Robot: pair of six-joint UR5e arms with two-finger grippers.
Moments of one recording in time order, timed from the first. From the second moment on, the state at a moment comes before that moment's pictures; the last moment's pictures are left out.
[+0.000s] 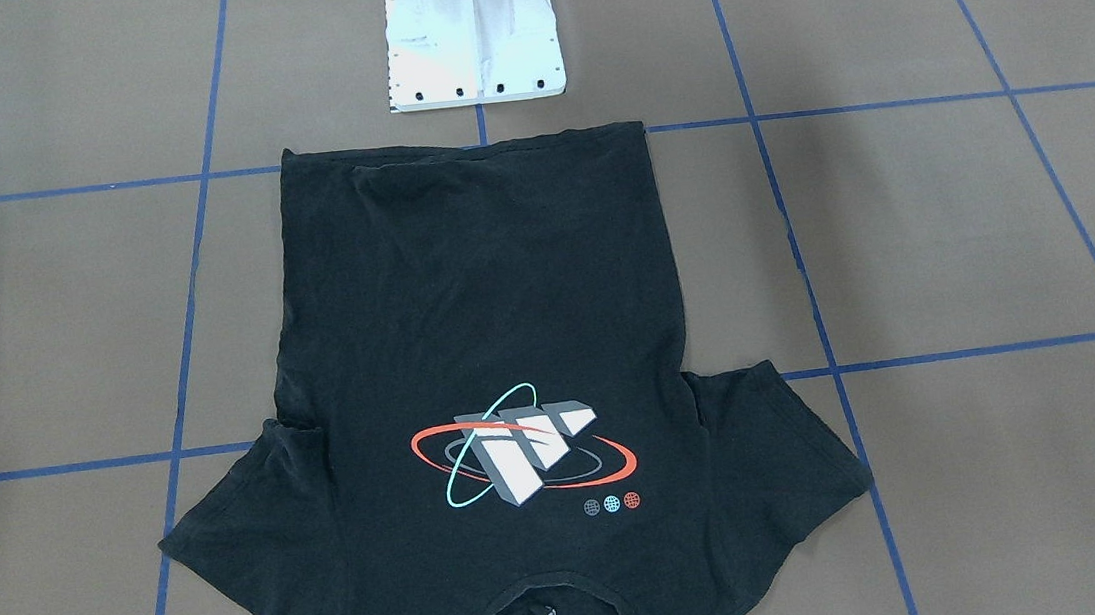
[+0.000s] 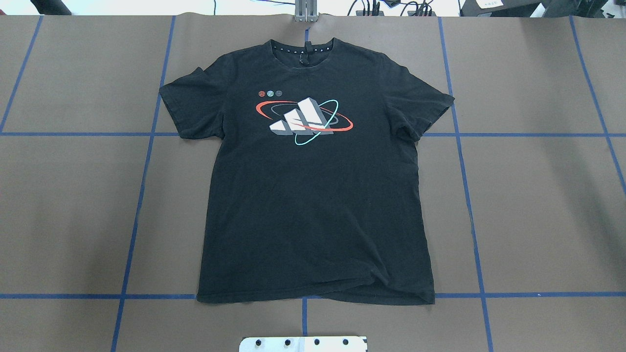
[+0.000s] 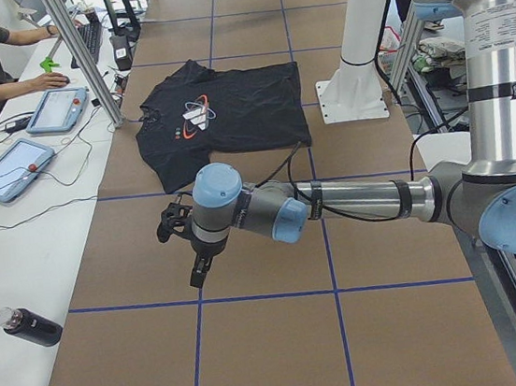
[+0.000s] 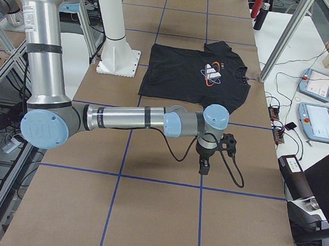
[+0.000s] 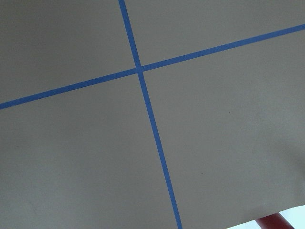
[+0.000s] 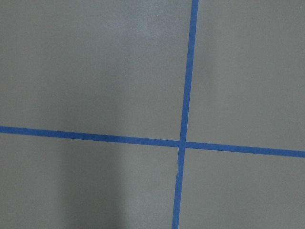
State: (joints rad) left arm -1.56 -1.52 -1.70 -1.89 -2.28 -0.01; right arm 1.48 -1.46 1.58 -1.55 2.28 0.08
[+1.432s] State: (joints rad) left arm -1.56 -1.50 -1.72 -1.92 -2.33 -0.01; right arm 1.34 -1.44 1.57 -1.36 2.31 0.13
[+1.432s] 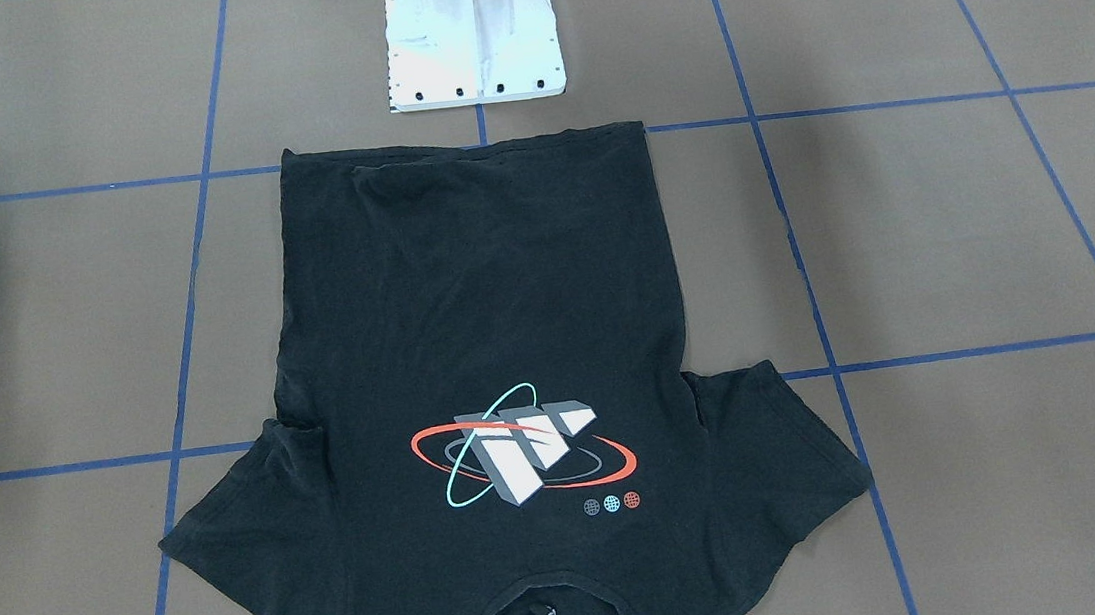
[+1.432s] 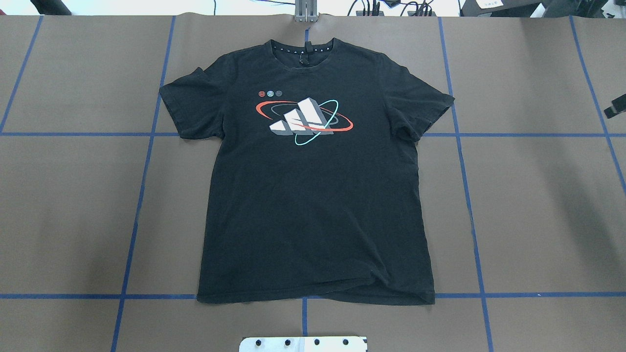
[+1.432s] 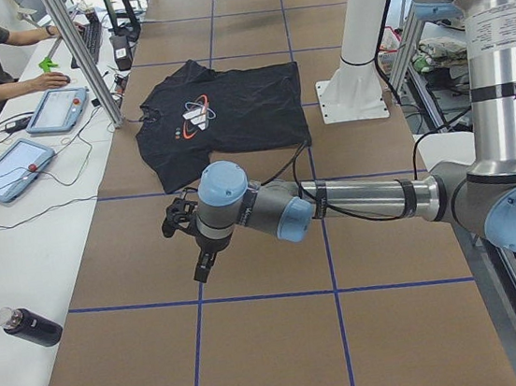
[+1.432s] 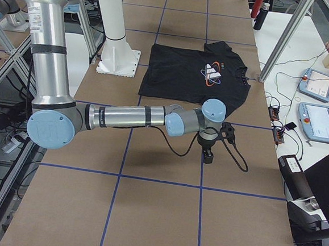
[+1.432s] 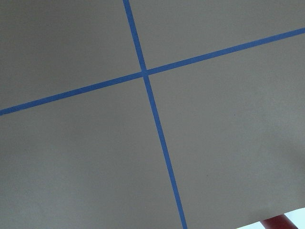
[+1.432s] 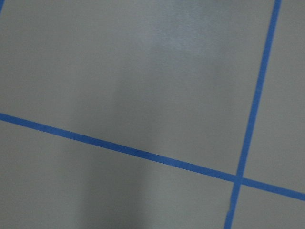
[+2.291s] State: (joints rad) left arm -1.56 -1.50 -1.71 -1.94 -2.34 -0.02; right arm 1.10 -1.08 1.29 -1.10 2.28 0.92
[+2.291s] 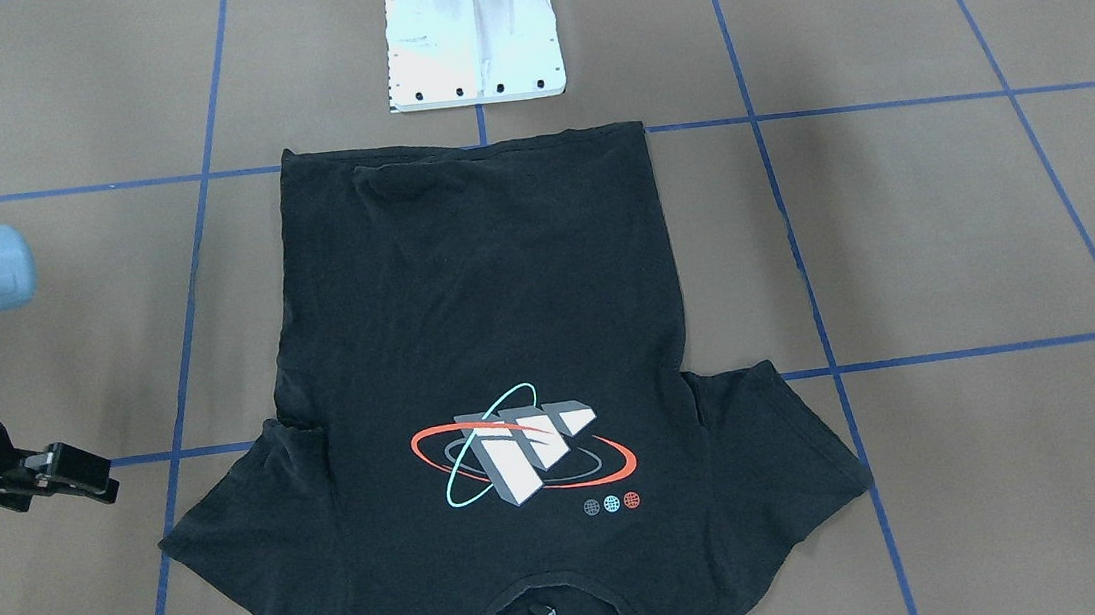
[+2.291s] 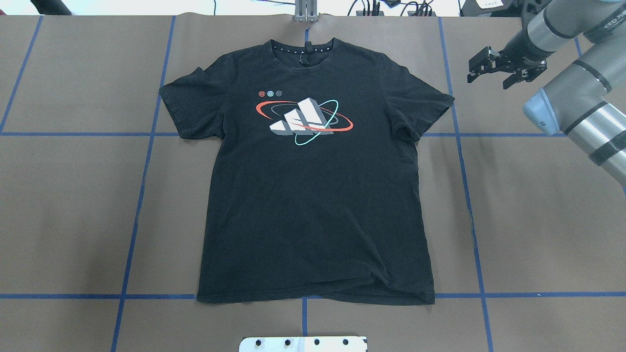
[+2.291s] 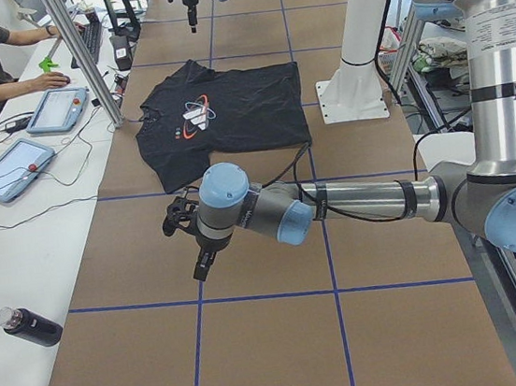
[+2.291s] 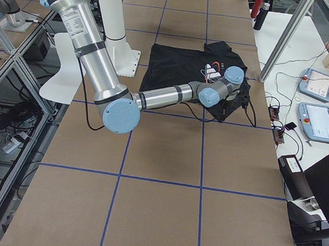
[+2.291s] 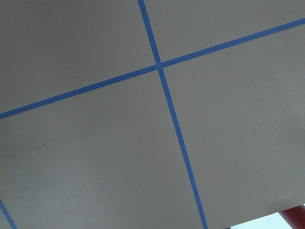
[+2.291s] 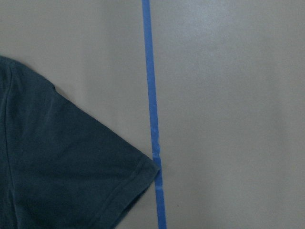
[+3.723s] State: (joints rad) left arm -1.56 -1.50 -1.72 -1.95 -2.34 -0.02; right arm 0.97 -1.06 1.14 -0.87 2.08 1.10
